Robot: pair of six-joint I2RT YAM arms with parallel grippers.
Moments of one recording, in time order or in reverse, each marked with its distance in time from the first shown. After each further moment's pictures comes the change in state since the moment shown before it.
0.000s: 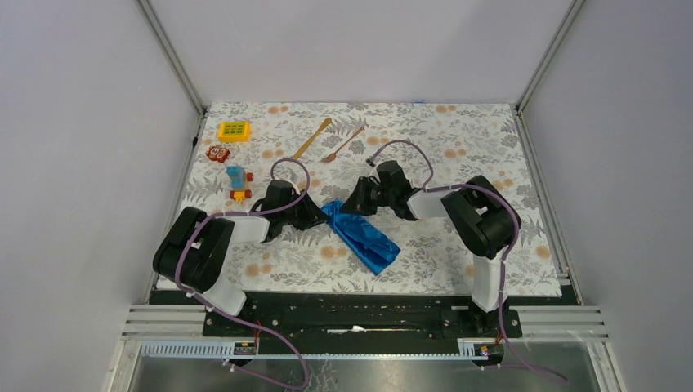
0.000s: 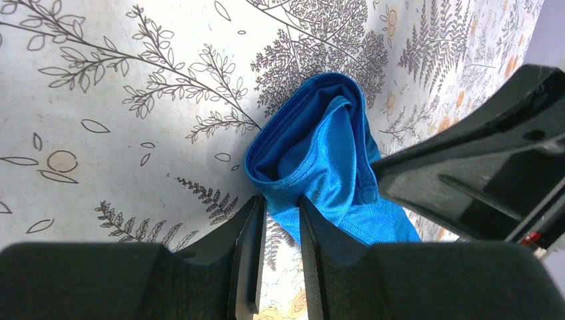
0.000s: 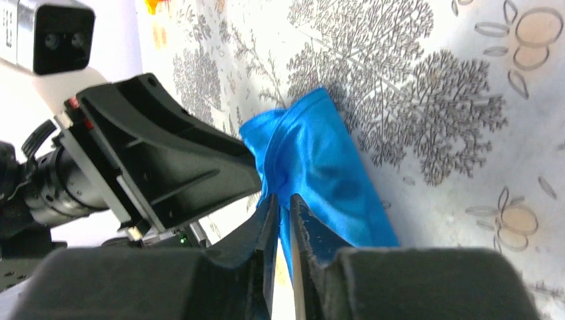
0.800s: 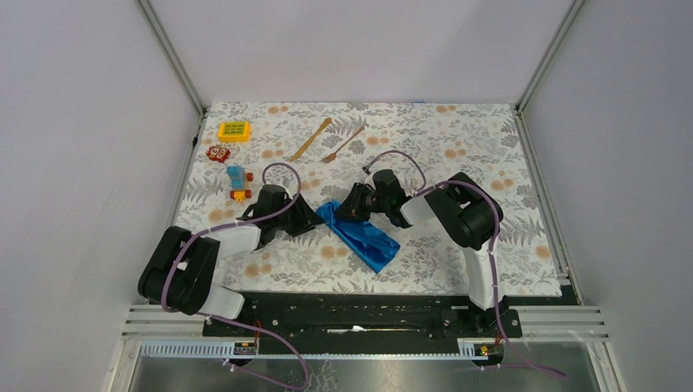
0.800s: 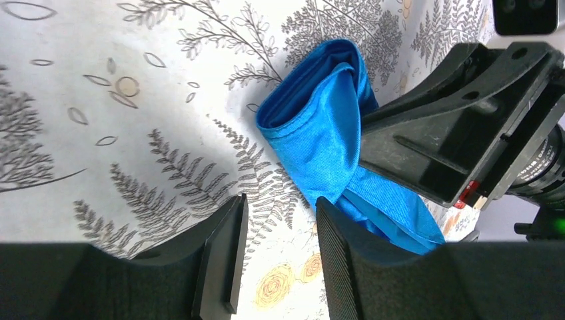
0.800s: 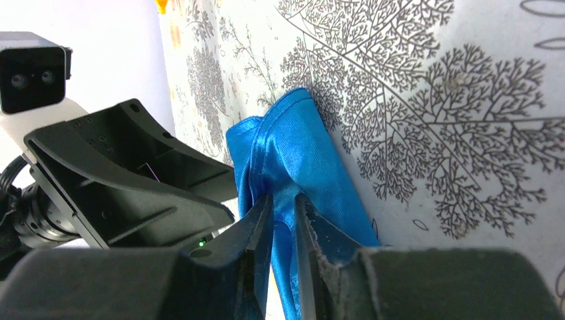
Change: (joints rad) left arm 0.018 -0.139 -0.059 -0.093 -0.022 0.012; right arm 0.023 0.159 0.005 0.233 -0.043 0.144
